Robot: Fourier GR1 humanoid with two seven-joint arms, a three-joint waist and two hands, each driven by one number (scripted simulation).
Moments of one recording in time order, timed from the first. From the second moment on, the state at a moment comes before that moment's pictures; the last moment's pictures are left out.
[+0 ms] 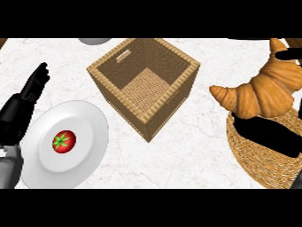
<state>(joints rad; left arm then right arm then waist) -0.18 0.28 0.11 -1.58 -0.14 -0.10 0.01 -0.50 -0.14 0.18 -2.20 1.11 0.19 1.01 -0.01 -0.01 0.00</state>
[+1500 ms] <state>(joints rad) -0.21 0.26 0.09 -1.56 -0.15 -0.12 -0.01 -1.30 -0.01 0.06 -1.23 0.84 0.19 1.15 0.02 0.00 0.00</state>
